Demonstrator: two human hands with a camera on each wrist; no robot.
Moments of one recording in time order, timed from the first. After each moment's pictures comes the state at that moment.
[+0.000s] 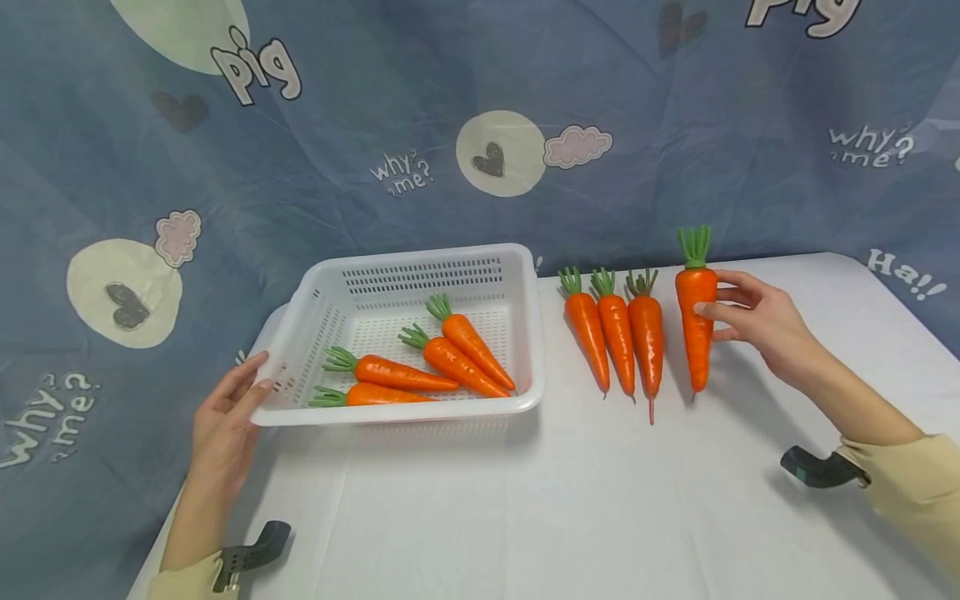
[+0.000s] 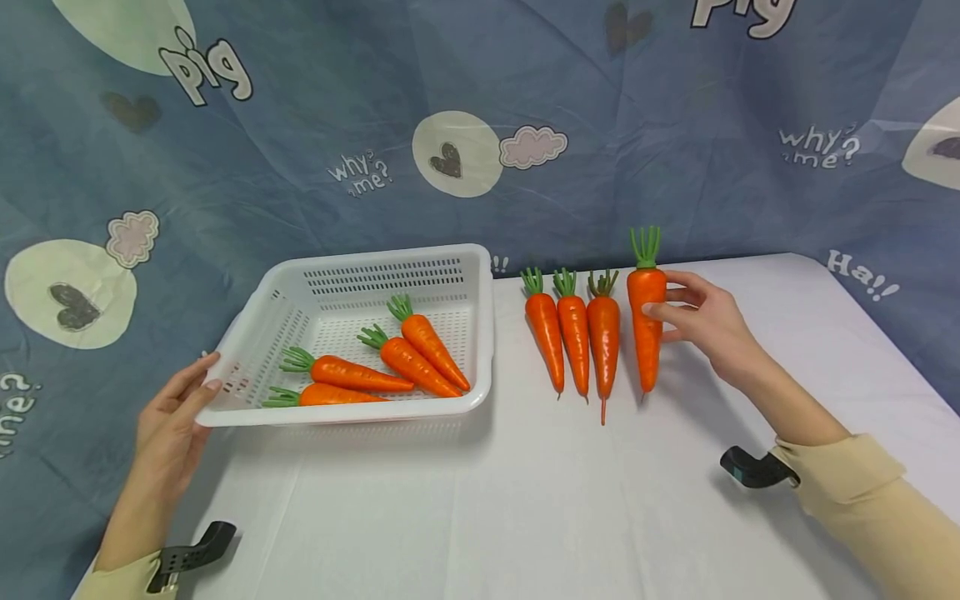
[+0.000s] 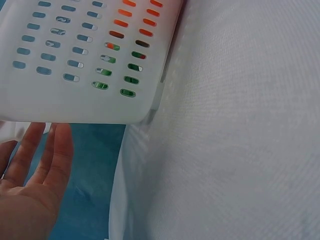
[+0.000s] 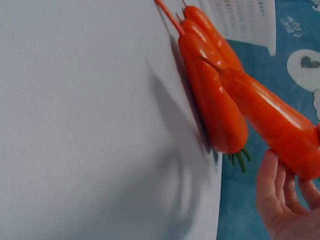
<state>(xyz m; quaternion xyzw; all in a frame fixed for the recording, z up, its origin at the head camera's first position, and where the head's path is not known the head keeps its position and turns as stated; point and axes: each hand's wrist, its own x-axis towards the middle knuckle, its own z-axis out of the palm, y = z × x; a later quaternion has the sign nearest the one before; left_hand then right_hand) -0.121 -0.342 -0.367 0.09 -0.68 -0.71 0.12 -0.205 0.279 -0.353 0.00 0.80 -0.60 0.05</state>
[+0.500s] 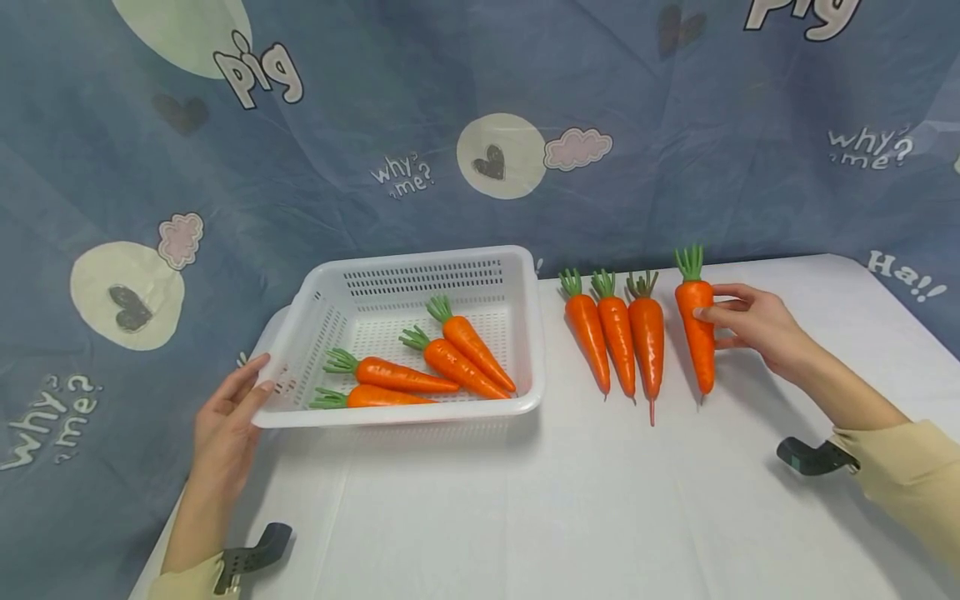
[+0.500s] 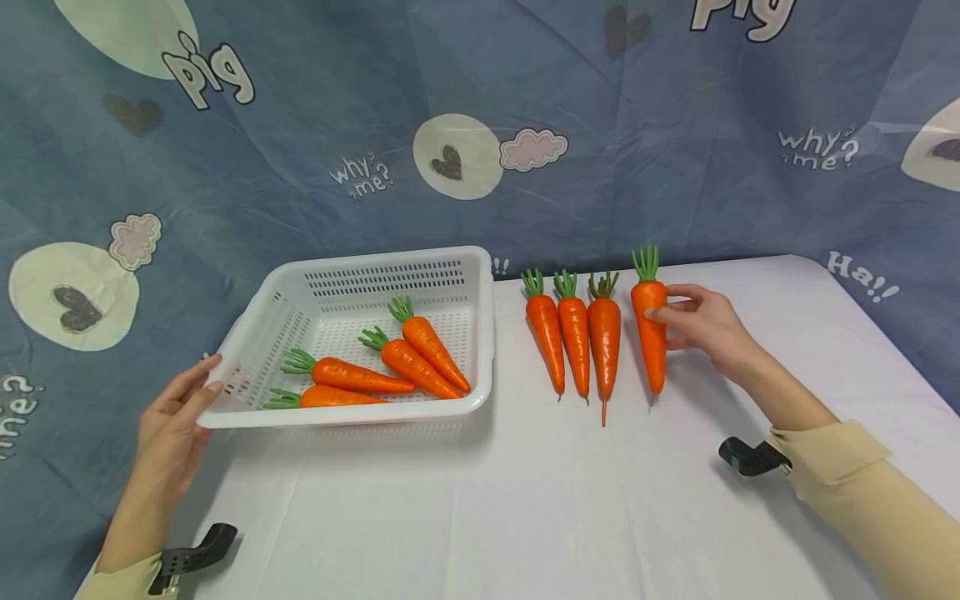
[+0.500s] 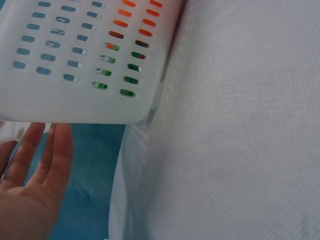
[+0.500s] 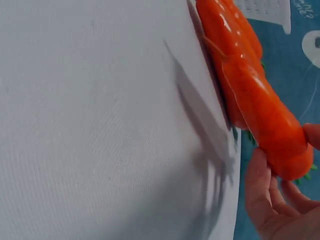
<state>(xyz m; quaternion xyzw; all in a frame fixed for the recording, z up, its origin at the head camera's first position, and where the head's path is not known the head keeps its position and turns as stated) -0.120 -0.343 -0.368 0.09 -0.69 -0.71 0.12 -0.222 0.288 -0.367 0.02 0.83 -0.55 0.11</state>
